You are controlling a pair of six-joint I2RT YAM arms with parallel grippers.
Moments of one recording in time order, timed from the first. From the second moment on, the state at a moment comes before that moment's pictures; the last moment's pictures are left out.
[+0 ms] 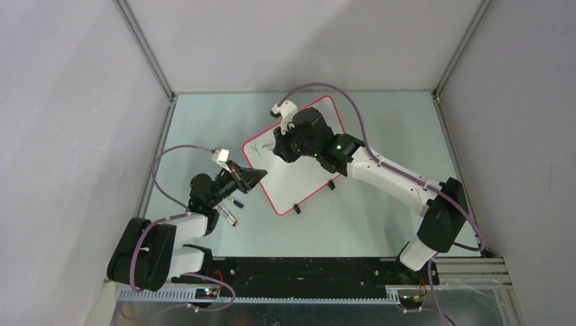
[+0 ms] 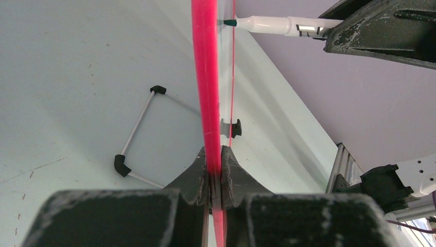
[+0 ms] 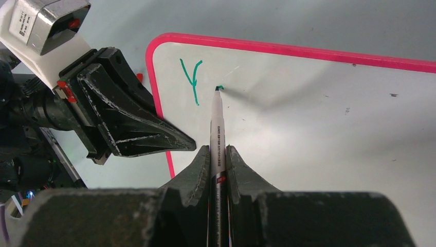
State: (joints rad) left arm -0.22 1.23 0.18 1.06 0.61 -0.66; right arm 0.88 1.63 1.49 -0.34 -0.05 0.12
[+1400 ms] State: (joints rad) left arm -0.22 1.23 0.18 1.06 0.60 -0.65; right arm 0.89 1.64 1.51 -0.39 -0.02 0.10
